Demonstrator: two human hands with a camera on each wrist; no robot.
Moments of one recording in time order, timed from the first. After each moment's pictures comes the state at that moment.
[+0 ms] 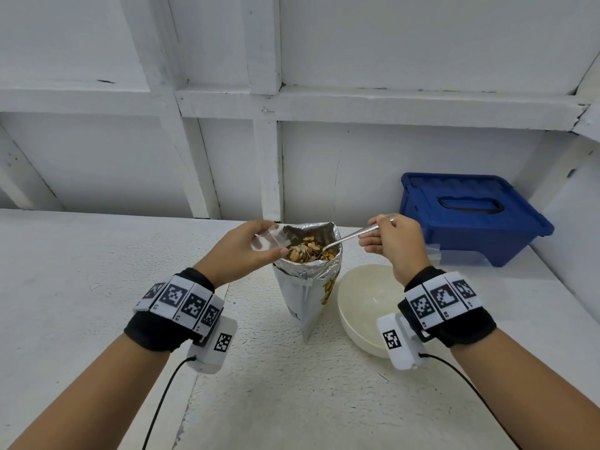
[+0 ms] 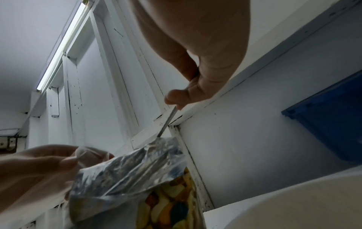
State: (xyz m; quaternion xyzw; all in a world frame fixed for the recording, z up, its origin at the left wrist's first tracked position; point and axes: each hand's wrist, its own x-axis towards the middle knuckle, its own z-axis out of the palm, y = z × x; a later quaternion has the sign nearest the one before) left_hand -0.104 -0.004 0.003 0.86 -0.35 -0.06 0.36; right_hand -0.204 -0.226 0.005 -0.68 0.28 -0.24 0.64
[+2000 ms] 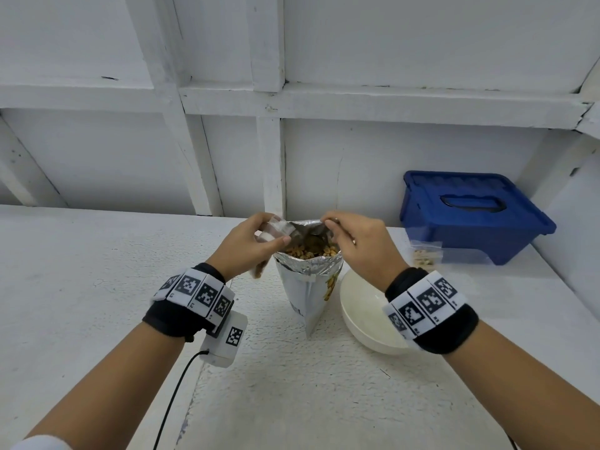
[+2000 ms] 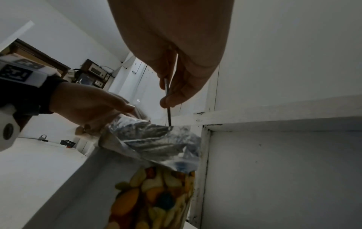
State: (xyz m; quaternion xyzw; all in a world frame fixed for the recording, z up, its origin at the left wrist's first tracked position) left_hand -0.096 -0.010 -0.009 0.83 -0.31 -0.09 0.46; right_hand -0.200 -0.194 0.000 -0.89 -0.09 -0.34 0.29
